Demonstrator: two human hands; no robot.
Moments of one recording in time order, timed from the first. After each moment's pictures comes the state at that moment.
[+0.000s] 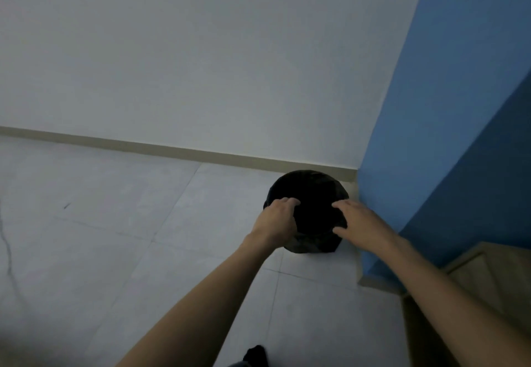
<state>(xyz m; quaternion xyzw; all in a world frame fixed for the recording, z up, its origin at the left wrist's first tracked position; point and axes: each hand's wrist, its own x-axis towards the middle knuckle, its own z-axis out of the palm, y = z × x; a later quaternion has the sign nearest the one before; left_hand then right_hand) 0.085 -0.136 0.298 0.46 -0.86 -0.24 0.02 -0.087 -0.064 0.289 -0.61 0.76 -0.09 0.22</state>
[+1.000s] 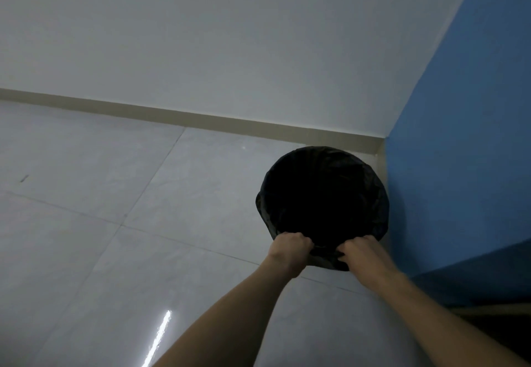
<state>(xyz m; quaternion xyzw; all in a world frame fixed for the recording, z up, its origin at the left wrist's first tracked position) 0.029 -0.202 0.048 0.36 -0.90 -0.13 -0.20 -0.126 -0.132 0.041 -0.68 0.72 0.06 0.17</state>
